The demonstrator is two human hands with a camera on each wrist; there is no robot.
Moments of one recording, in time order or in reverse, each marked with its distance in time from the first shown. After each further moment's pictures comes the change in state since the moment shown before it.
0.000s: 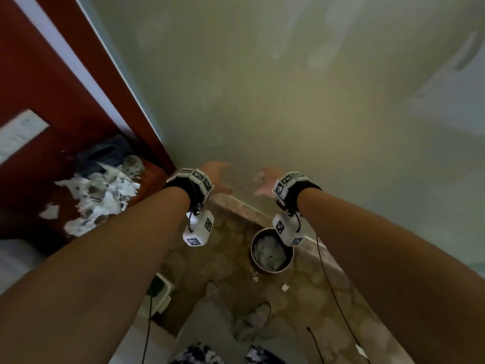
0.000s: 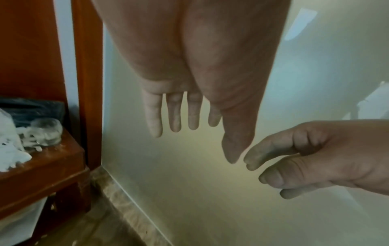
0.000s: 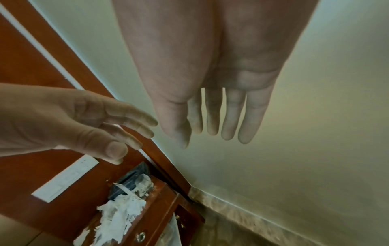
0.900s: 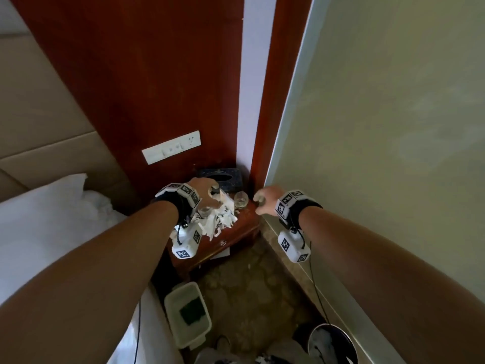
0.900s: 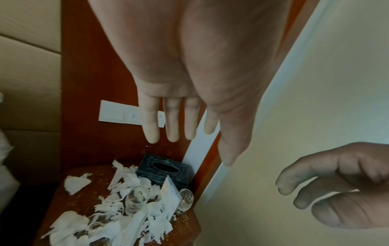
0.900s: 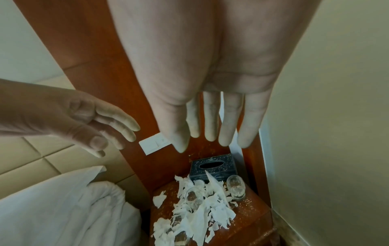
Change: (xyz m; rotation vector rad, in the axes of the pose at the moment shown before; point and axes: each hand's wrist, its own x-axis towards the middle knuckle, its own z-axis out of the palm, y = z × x) left_hand -0.149 -0.369 -0.141 -0.274 0.234 -0.447; right_hand 0.092 -0.413 -0.028 -0.320 -0.035 -0.421
